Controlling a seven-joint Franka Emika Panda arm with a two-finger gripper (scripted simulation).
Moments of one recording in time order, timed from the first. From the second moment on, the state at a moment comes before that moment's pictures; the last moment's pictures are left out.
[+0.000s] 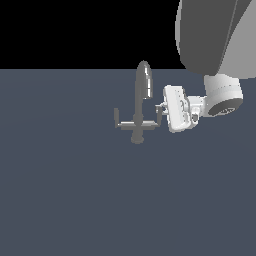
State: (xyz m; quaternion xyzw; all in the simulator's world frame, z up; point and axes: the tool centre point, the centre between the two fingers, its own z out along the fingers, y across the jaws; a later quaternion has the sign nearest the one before) arm 0.107 -0.122 0.134 -0.67 0.26 0.27 0.64
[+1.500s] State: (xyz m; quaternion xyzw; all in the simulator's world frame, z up) arm 0.081 -0.122 0.138 -0.67 0.27 0.27 0.64
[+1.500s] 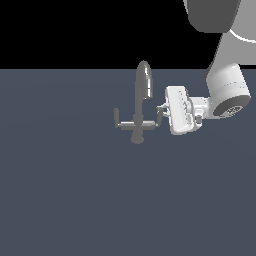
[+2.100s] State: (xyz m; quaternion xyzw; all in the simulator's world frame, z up) arm 0.064 -0.122 0.143 -0.67 0.26 0.27 0.64
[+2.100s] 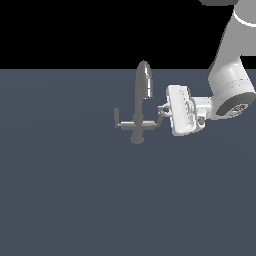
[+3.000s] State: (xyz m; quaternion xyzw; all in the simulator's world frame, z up) arm 0.040 -0.123 0.134 -0.68 0.26 0.25 0.64
